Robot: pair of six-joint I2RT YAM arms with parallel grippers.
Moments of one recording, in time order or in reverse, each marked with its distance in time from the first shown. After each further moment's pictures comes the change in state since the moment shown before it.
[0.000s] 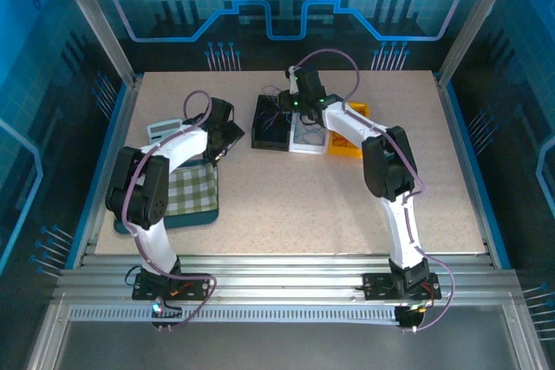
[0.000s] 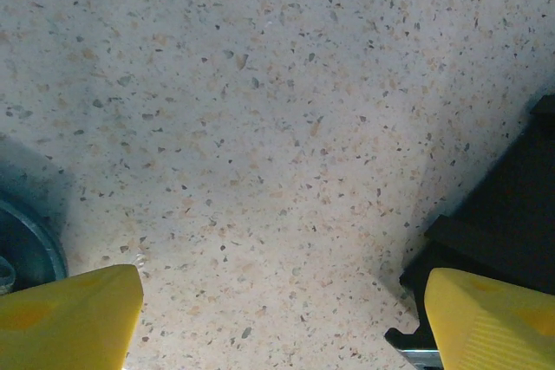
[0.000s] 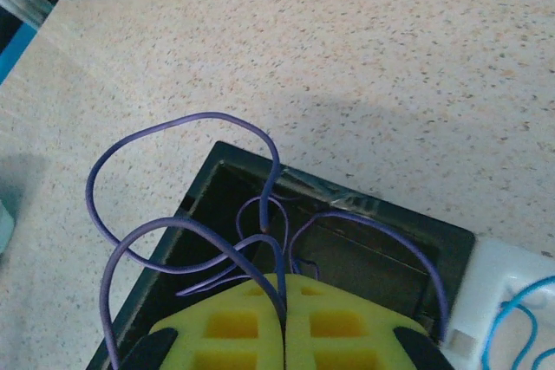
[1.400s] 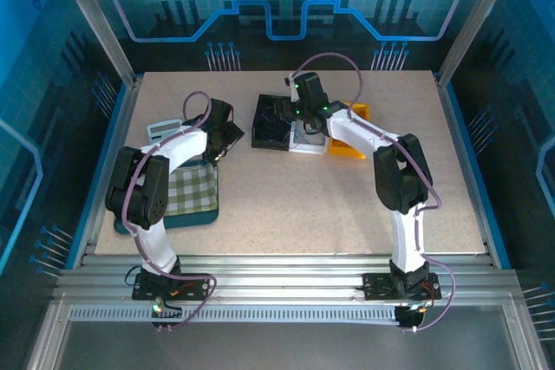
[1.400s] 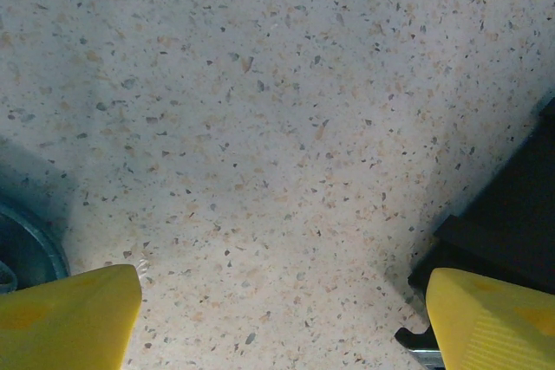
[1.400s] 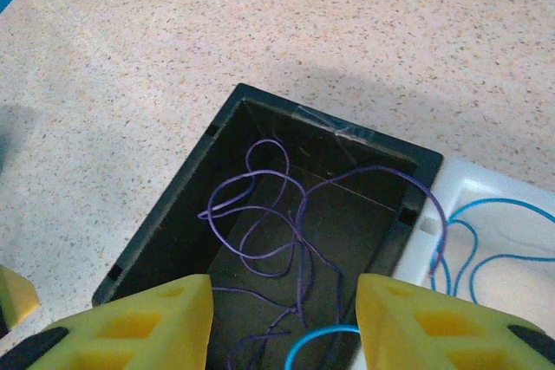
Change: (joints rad) left arm 0.003 0.000 -0.013 0.016 0.000 0.000; right arm 0.027 -0.198 -0.220 0.010 0.099 -0.066
